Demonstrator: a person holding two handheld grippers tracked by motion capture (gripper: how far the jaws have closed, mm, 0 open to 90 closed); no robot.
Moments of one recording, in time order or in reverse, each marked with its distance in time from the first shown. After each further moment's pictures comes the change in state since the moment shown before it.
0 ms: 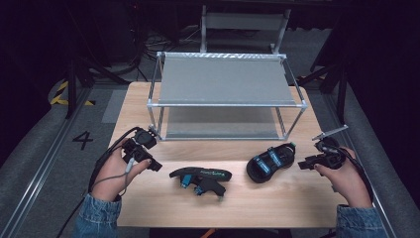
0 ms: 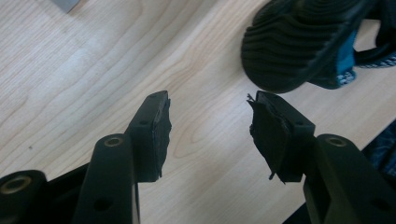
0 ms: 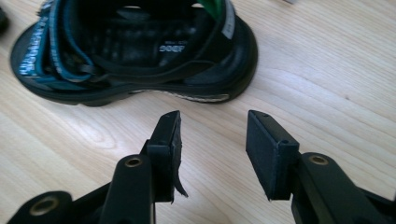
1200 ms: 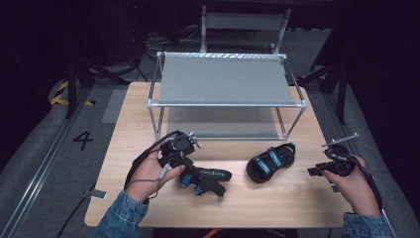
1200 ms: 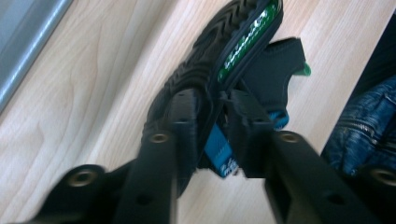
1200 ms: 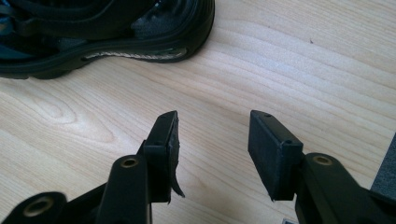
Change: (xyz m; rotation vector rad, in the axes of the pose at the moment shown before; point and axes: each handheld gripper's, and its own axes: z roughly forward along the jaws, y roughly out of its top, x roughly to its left) left arm -0.069 0.053 0.019 -0.099 -0.097 0.286; right arm -0.015 -0.029 -0.002 0.027 -0.053 0.079
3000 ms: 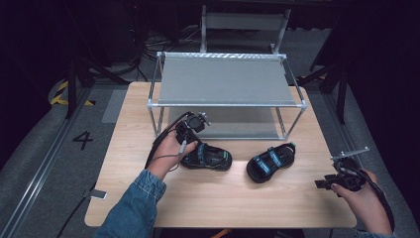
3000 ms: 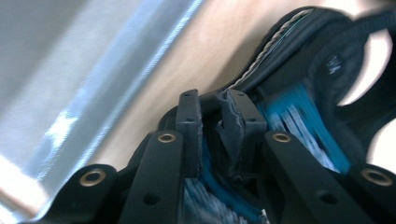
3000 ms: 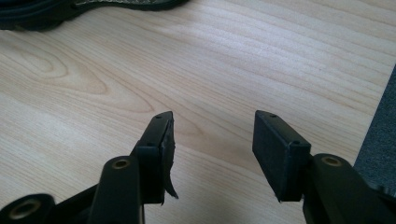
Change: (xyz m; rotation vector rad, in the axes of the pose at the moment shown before) left arm 0.072 0.049 0.051 0.005 0.136 -0.088; right arm 0.002 -0.040 -0.008 0.001 -0.025 0.017
